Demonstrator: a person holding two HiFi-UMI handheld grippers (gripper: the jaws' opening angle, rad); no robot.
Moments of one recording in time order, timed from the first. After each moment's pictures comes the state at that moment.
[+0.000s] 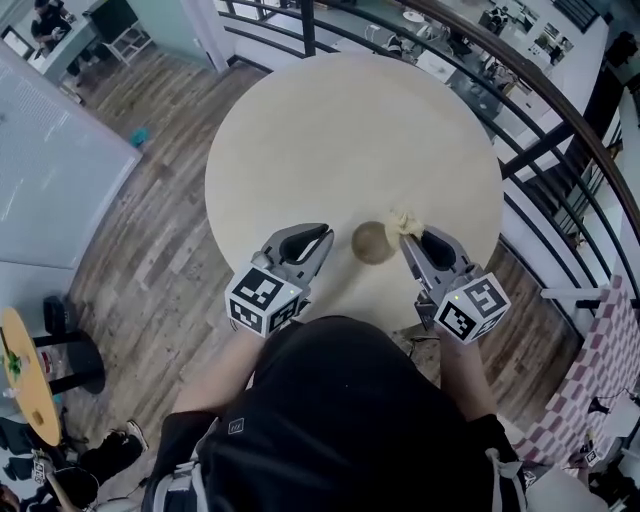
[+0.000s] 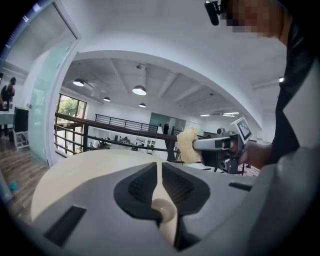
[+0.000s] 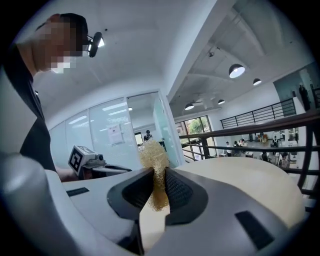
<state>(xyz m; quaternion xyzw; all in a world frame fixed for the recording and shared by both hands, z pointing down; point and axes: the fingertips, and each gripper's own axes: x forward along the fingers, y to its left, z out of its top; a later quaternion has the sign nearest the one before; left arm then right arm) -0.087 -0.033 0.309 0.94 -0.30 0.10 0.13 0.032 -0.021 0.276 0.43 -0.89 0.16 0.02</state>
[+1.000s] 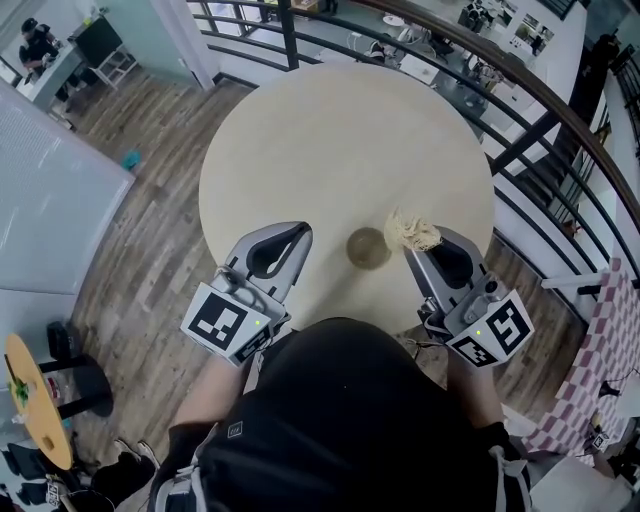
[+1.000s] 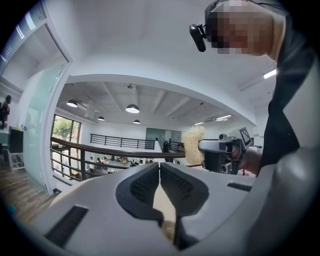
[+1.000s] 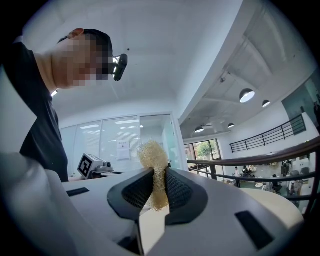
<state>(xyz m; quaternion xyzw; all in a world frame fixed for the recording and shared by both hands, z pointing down) -0.107 -0.028 0.198 0.95 -0.30 0.03 0.05 0.016 0.009 0.159 0.41 -0.91 0.04 -0.07</state>
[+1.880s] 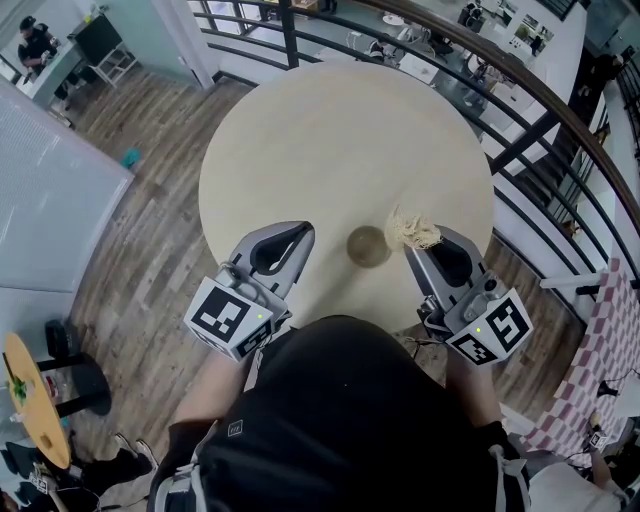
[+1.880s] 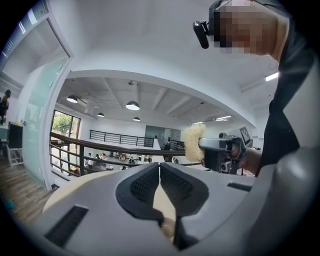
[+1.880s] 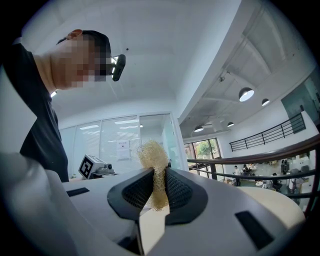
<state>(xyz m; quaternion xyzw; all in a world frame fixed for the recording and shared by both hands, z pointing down) -0.108 -0.027 0.214 0.95 -0.29 0.06 0.07 0.016 0.010 0.164 0.41 -0.91 0.05 -0.07</state>
